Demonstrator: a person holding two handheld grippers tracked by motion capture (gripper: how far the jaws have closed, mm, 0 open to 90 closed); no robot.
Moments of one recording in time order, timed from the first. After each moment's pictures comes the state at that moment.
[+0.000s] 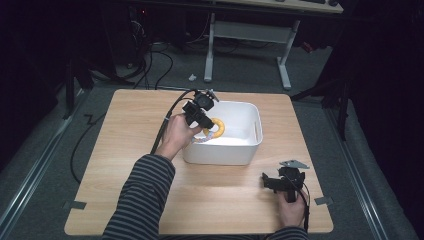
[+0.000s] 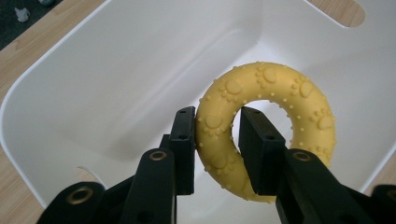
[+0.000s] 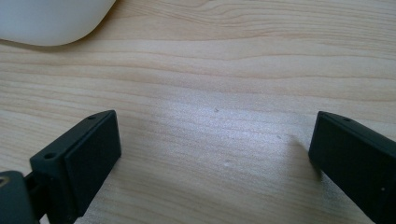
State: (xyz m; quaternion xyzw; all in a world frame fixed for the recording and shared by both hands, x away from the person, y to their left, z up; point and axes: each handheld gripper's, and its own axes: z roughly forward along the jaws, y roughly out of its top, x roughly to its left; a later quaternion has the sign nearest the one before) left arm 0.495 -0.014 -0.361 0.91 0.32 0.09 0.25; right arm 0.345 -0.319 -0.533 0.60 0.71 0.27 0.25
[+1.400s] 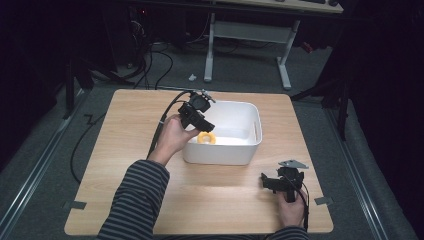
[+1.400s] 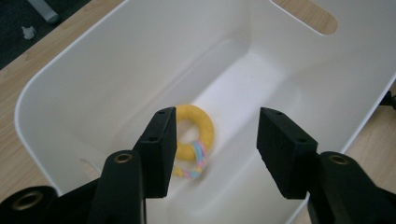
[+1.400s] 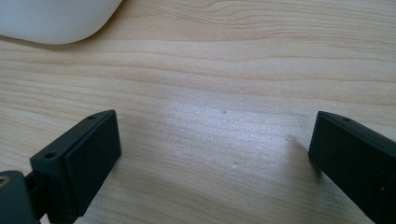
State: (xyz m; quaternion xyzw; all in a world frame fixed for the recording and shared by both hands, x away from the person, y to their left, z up) left arm 0.477 0.005 -0.350 0.90 0.31 0.10 0.29; right arm 0.345 -0.317 -0.533 0.60 0.71 0.28 0.24
